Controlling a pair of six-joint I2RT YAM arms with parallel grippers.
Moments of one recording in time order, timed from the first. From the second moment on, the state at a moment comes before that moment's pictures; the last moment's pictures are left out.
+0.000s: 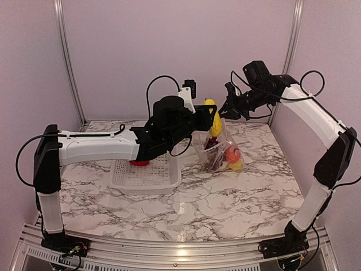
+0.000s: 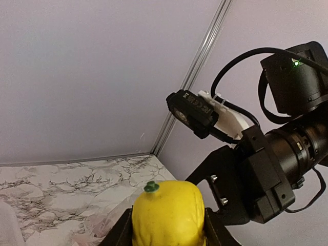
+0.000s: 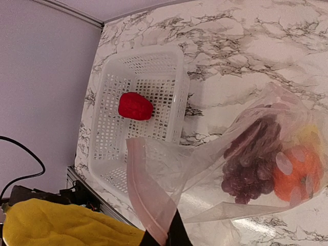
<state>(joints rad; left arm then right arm) -1.04 1.95 1.64 0.36 -0.31 -0.42 0.43 1.73 1.89 -0.99 -0.47 0.51</state>
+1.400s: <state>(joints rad) -1.01 1.80 1.71 -0.30 -0.33 -0.48 0.38 1.65 1.68 -0.76 -0.62 0.59</state>
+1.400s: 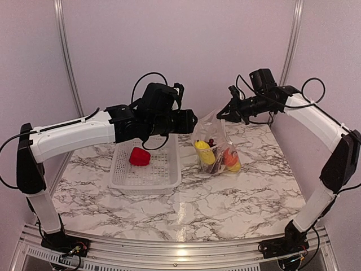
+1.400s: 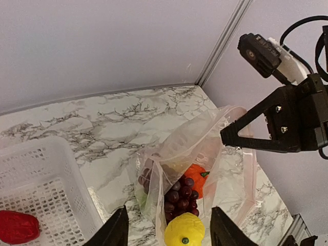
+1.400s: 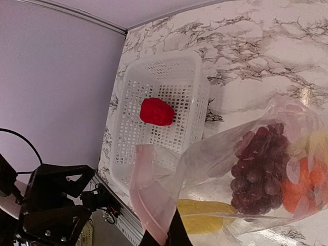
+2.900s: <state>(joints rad) -0.92 2.21 2.20 -0.38 0.09 -0.95 0.43 1.60 1.85 -1.04 -0.33 0.41</state>
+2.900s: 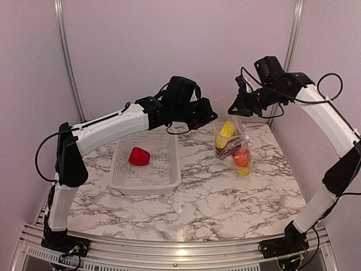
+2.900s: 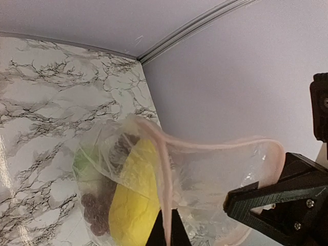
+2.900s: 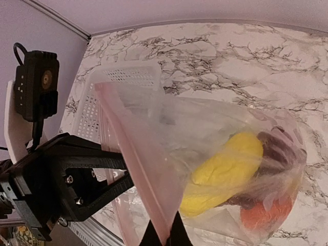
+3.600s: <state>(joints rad) -0.89 2.03 1.94 -0.43 0.07 -0.75 0.40 1.63 1.85 -1.02 -0.31 0.39</state>
